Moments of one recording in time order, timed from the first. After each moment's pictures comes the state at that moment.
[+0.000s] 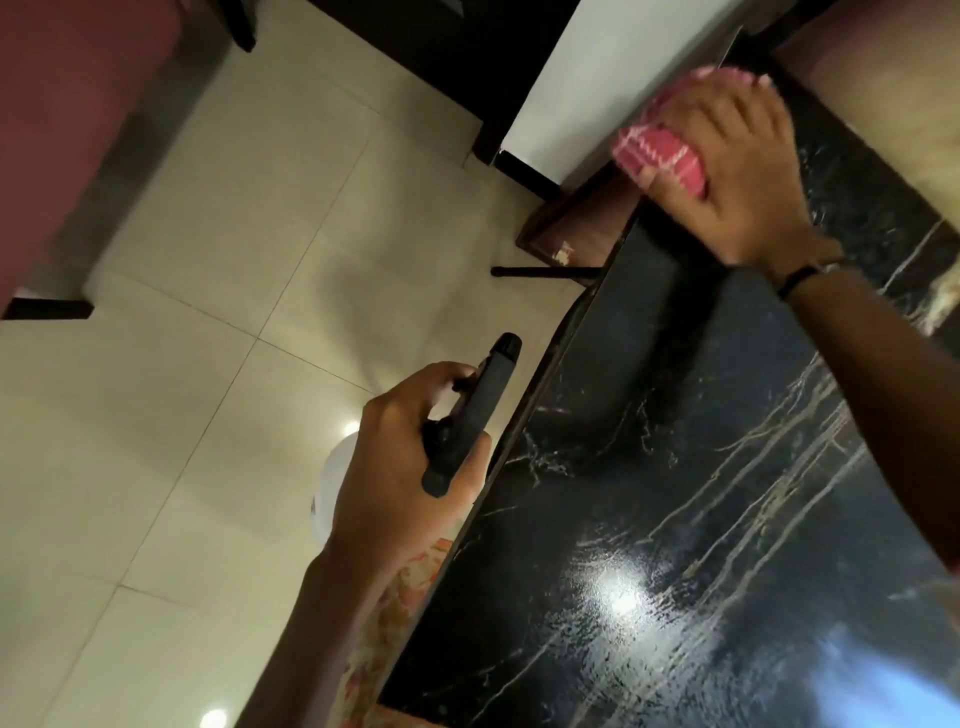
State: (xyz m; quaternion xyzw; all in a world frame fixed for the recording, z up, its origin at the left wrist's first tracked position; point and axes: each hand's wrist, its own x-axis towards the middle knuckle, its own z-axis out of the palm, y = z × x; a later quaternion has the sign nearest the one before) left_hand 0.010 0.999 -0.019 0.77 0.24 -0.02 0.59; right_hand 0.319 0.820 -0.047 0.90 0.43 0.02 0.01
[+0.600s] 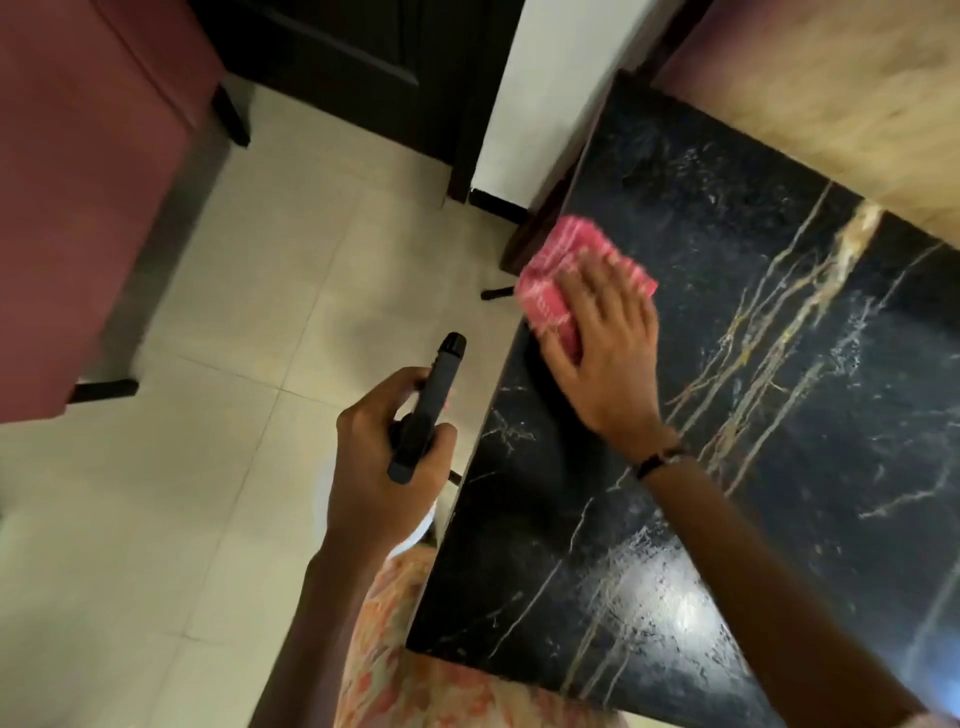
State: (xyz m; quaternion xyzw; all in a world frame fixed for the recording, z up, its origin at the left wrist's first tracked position) left_hand -0.002 0.997 0.029 0.77 0.20 0.01 0.60; right_hand 0.132 0.812 -0.041 0.97 0.23 -0.03 -0.09
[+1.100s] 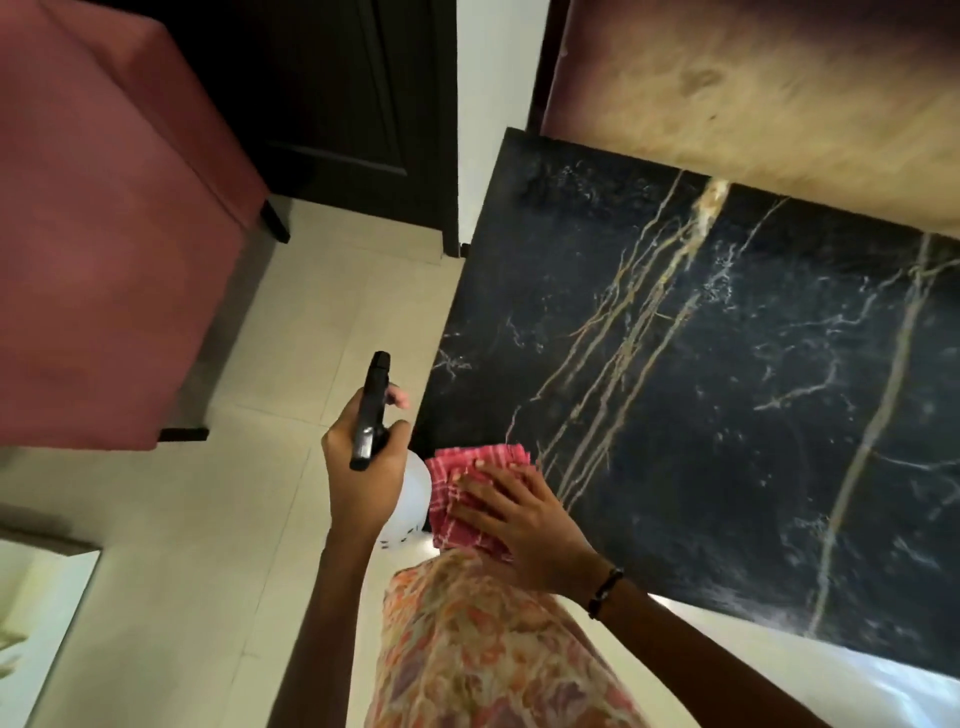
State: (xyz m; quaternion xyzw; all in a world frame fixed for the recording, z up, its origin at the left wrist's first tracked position) left_hand -0.103 0.926 0.077 0.74 0.26 0.11 0.61; right_hand -0.110 0.721 -0.022 0.87 0.48 -0.15 -0.03
